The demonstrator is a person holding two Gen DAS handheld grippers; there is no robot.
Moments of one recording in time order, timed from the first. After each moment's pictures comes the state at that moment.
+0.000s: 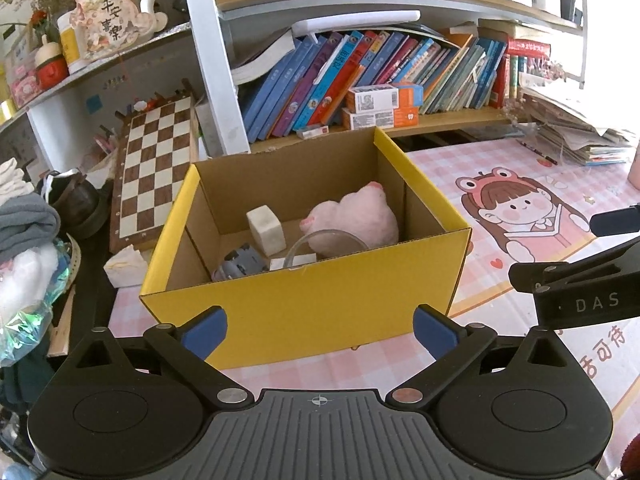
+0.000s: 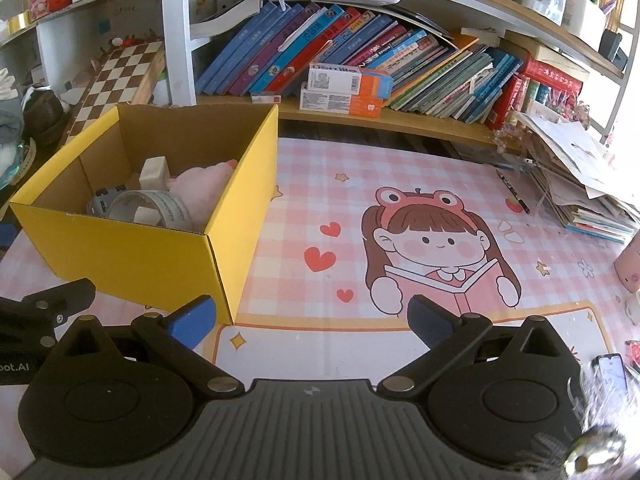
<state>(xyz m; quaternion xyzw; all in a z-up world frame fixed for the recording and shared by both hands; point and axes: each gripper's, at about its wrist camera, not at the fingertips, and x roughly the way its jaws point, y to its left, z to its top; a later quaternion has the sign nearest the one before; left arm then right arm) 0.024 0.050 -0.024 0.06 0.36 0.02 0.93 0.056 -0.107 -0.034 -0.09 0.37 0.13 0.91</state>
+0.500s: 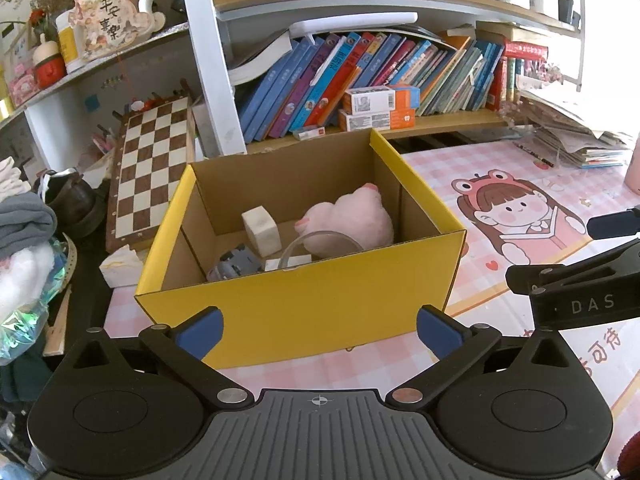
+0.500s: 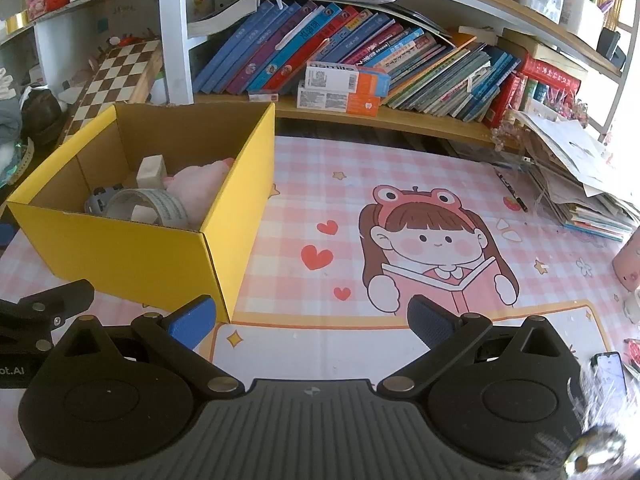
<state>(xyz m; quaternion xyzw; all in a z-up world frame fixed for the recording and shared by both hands) 0.024 0.049 -0.025 0.05 0.36 0.02 0.93 0.055 -0.107 -0.034 -0.09 0.38 0.12 0.91</state>
